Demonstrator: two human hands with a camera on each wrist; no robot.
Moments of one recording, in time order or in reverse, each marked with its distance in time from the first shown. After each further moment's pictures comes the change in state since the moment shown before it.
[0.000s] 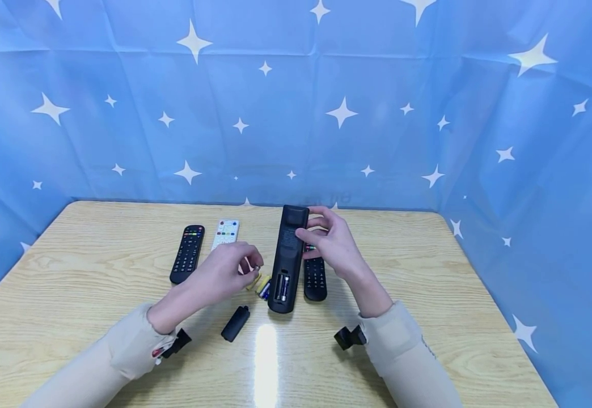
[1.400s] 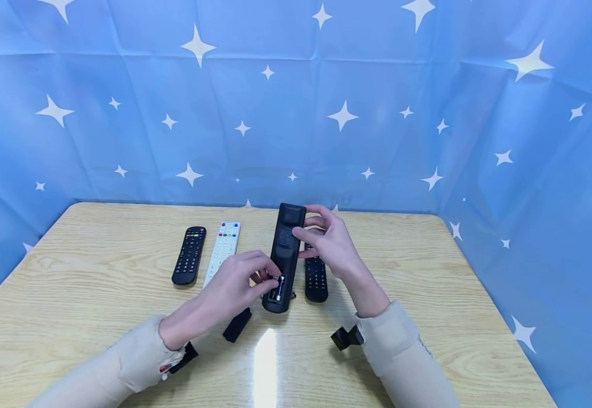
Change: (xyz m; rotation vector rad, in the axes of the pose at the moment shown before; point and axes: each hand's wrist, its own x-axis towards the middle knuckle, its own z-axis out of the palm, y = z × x) left_hand -0.010 0.017 0.021 -0.101 0.168 0.249; right_hand -0.001 -0.007 0.008 0.026 0.001 -0.018
